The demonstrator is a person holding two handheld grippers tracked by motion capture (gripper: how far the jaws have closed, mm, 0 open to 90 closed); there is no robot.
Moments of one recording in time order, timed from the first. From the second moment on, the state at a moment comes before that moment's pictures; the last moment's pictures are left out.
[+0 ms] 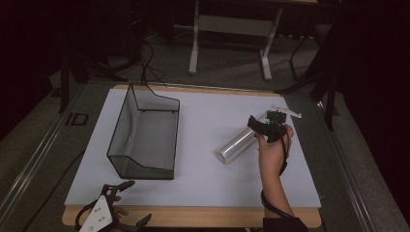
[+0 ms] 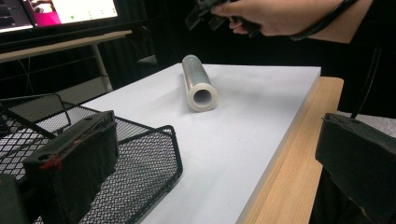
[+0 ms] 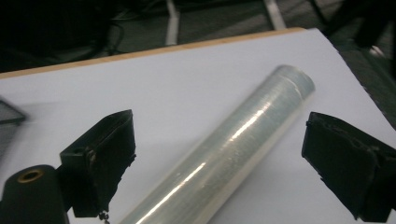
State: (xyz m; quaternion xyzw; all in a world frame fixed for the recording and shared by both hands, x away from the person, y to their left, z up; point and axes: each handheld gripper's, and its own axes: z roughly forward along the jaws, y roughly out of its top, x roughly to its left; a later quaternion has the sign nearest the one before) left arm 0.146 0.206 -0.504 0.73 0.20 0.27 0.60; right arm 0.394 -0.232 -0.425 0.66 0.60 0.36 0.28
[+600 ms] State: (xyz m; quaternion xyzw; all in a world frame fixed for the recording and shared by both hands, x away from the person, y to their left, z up) left arm 0.145 0.205 -0.505 0.73 0.19 0.26 0.60; right arm 0.424 -0.234 -0.478 0.74 0.56 0.29 0.24
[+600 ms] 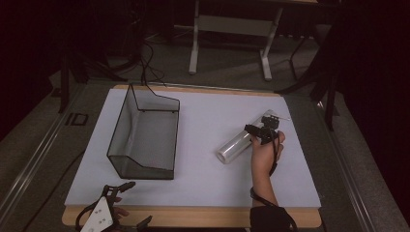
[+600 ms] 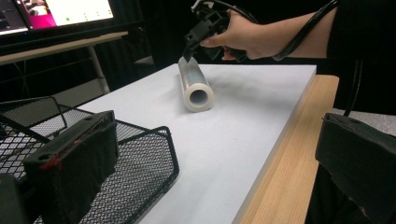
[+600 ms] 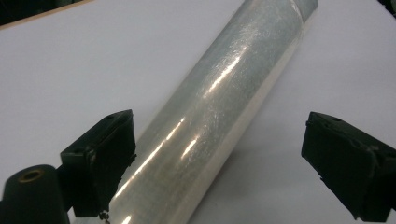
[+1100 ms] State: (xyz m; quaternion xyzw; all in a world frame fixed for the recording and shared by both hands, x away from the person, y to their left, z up) left arm 0.143 0.206 -0.504 0.74 0.18 0.27 0.60; right arm 0.448 -0.230 -0.493 0.78 0.51 0.29 0.21
